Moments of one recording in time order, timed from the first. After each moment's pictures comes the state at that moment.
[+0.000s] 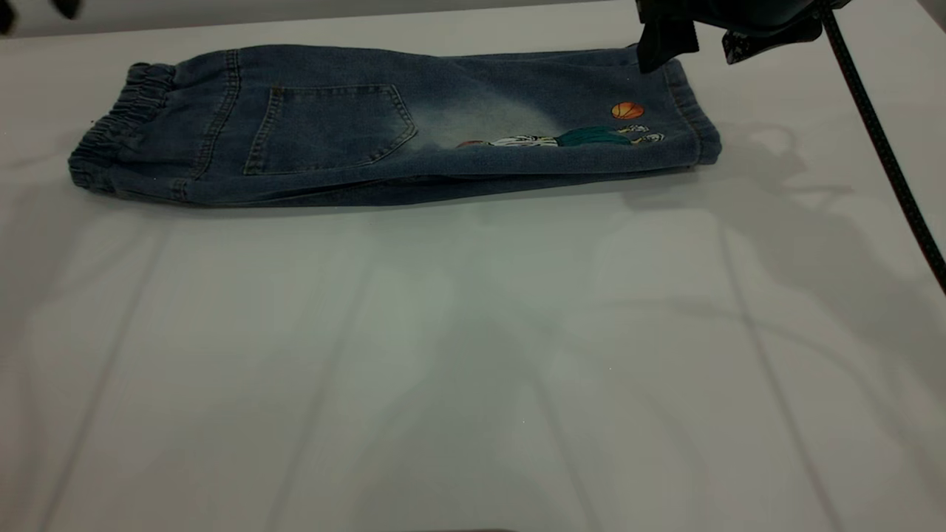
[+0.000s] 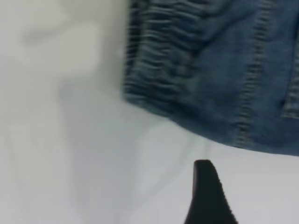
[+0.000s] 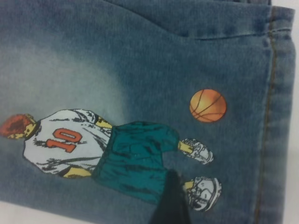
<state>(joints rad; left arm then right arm) 0.09 1.99 -1.60 -0.16 0.93 -0.01 0.25 2.03 -1.15 0.45 0.11 -0.28</state>
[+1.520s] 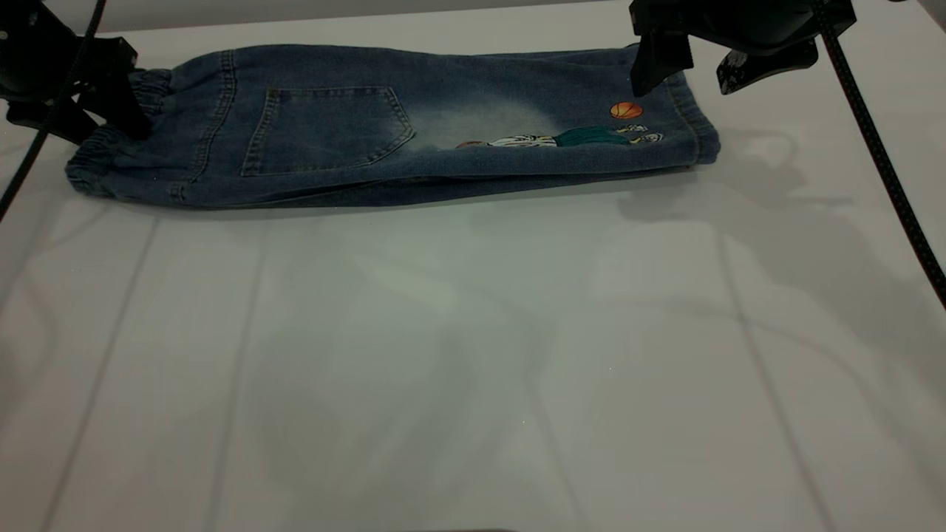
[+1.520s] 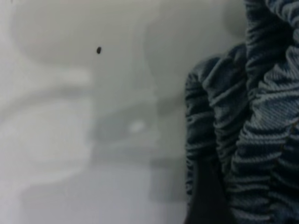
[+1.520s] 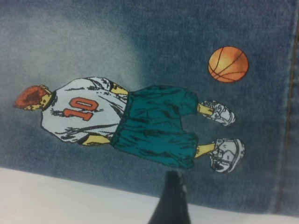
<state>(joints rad) 0.17 2.34 -1.62 -0.38 0.57 0.43 0.25 2.03 -1.15 0.52 0.20 -0.28</state>
